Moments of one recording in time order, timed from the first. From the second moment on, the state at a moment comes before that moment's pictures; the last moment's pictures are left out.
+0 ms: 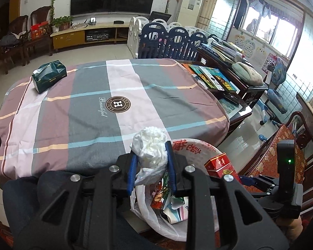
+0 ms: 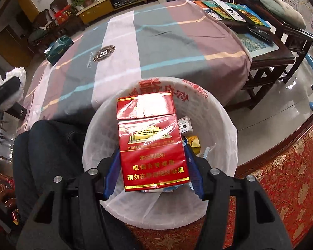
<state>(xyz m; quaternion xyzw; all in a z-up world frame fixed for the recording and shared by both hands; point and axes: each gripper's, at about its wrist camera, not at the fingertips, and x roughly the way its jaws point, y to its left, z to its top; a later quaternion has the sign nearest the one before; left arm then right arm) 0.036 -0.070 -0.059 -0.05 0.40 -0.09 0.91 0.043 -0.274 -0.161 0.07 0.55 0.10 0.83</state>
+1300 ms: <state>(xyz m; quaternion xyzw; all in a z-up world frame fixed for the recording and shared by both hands) 0.051 -0.130 -0.140 0.02 0.51 -0.16 0.84 0.050 -0.302 -0.174 0.07 0.57 0.05 0.81</state>
